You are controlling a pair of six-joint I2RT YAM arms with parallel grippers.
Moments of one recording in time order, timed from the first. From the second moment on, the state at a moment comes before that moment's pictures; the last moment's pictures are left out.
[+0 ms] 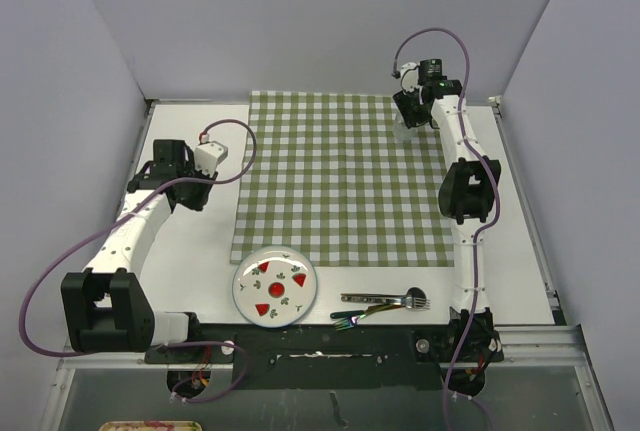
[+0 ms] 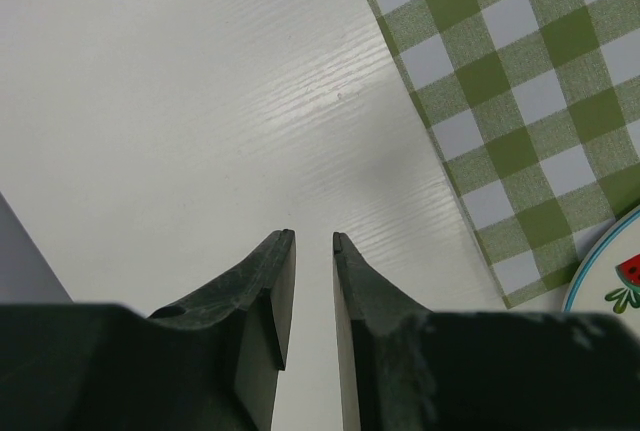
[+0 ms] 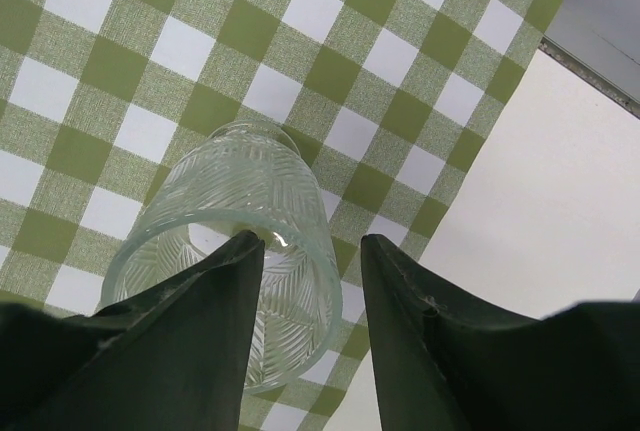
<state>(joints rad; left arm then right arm) -0.02 1.33 1.02 -0.63 0.14 0.44 0.09 2.53 2.53 -0.92 -0.04 -0.43</state>
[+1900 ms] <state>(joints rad) -0.03 1.37 1.02 -0.64 0.15 0.46 0.09 2.53 2.56 -0.95 -0.09 -0.38</state>
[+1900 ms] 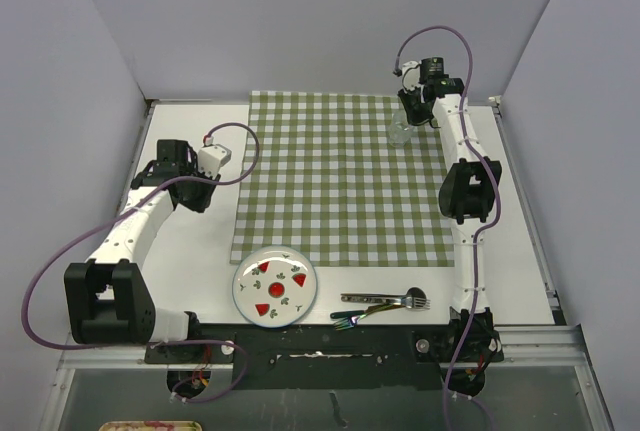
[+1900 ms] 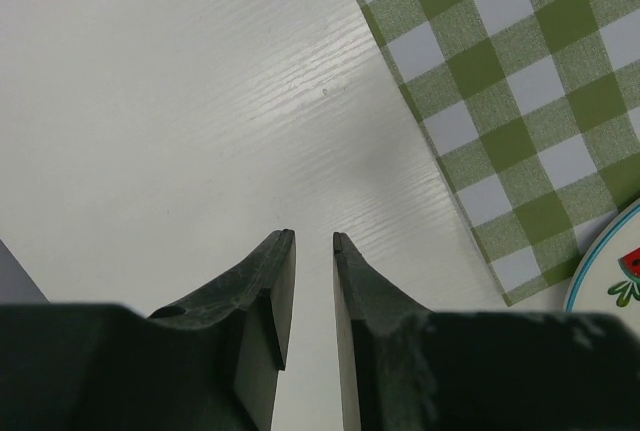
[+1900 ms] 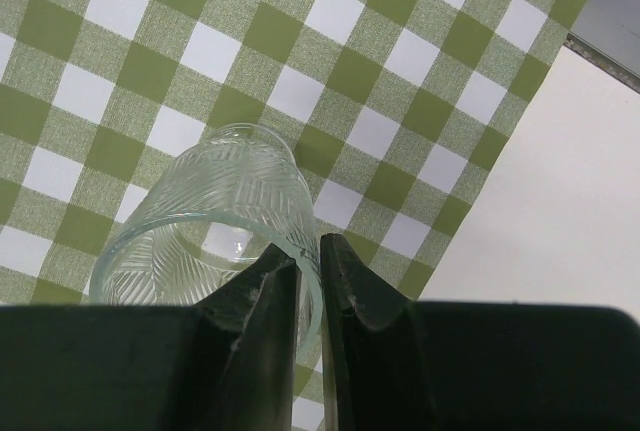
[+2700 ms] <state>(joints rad) -0.03 1.38 1.02 -0.64 0.16 0.48 0.09 2.53 2.56 -0.93 -0.09 -0.38</state>
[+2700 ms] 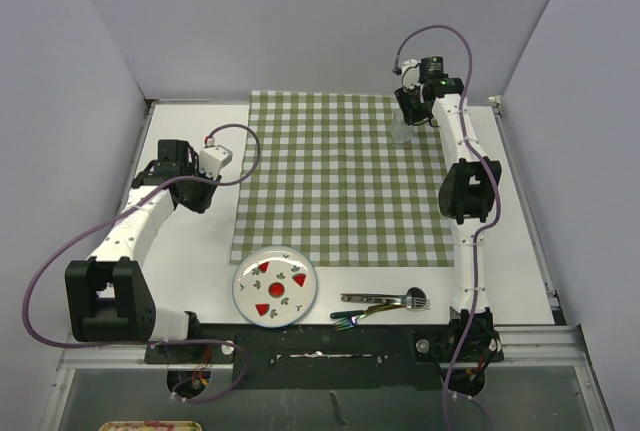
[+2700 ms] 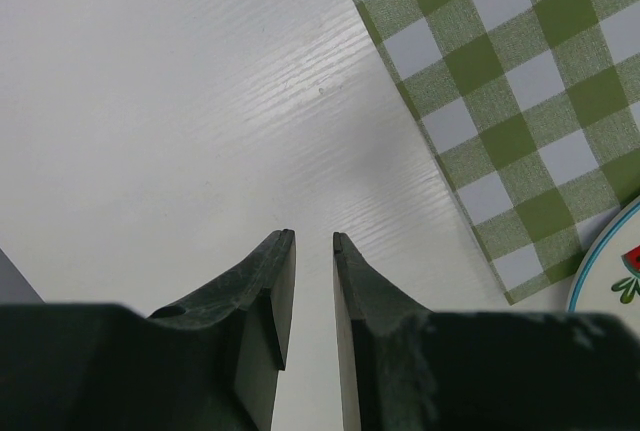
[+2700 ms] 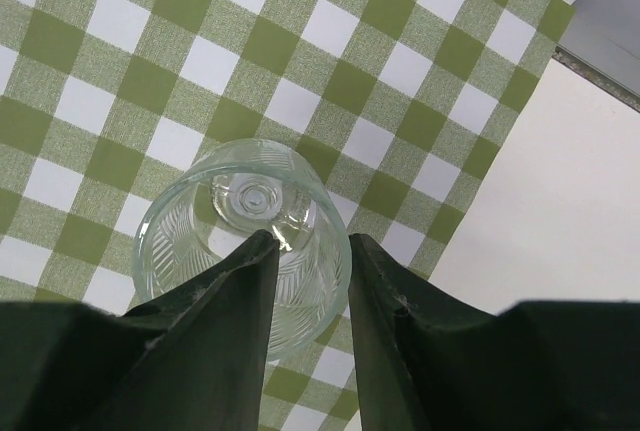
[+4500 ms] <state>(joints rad) -0.04 1.39 1.06 -0.67 0.16 0.47 0.09 2.40 2.54 -0.88 -0.07 -0.41</state>
